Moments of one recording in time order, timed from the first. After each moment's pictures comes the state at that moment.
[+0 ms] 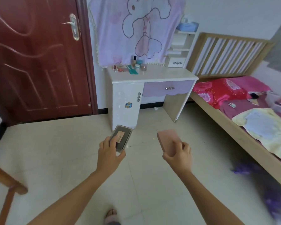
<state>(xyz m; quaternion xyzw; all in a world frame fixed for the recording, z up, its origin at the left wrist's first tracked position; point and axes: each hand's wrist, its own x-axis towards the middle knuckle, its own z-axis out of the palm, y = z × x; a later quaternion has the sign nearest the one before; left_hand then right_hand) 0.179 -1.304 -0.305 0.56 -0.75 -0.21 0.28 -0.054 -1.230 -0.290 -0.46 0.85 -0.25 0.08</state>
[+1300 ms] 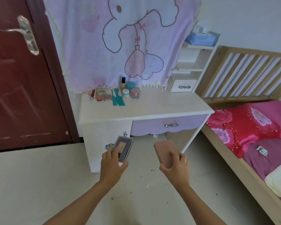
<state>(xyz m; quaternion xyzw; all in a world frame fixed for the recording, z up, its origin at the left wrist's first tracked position) -0.099 -1.717 -0.335 0.61 -0.71 -0.25 0.26 -0.314 -1.657 -0.315 -0.49 0.84 -0.22 0.09</state>
